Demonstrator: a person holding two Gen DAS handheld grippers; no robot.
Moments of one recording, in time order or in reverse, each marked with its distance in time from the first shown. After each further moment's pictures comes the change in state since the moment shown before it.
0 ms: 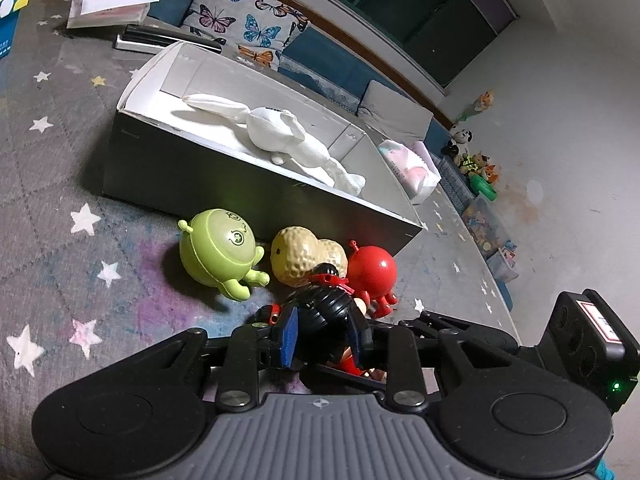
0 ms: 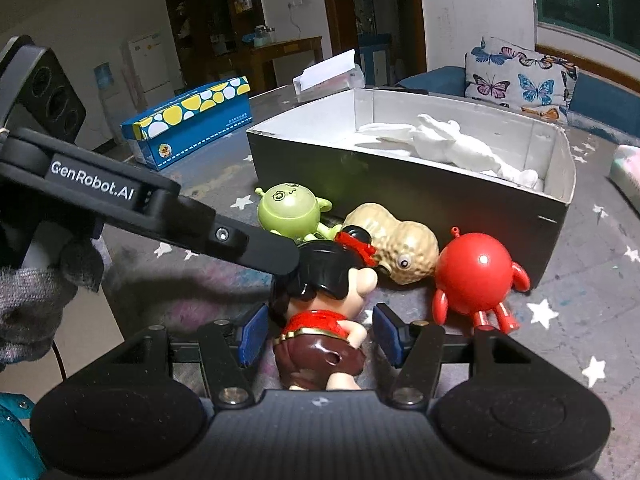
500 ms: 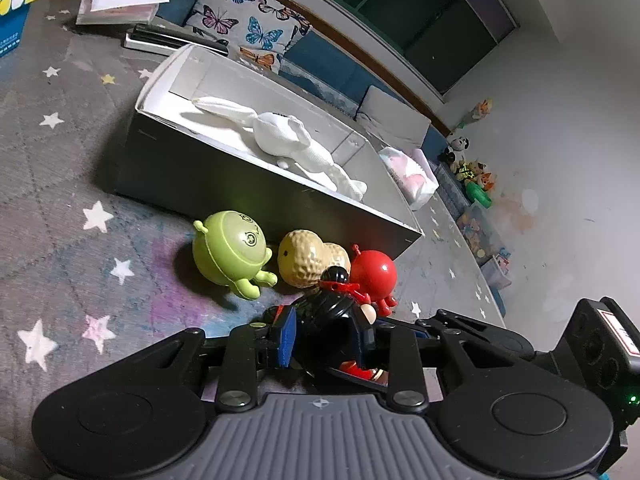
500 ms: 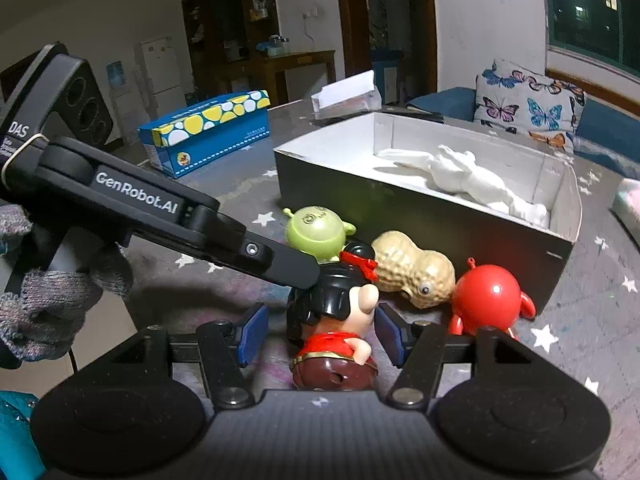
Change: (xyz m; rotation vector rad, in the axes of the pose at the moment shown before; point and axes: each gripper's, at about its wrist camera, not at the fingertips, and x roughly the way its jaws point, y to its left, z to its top) left arm -0.013 0.009 -0.001 -0.017 -0.020 -0.018; right arm -0.013 0.024 0.009 -0.061 -0.042 -0.002
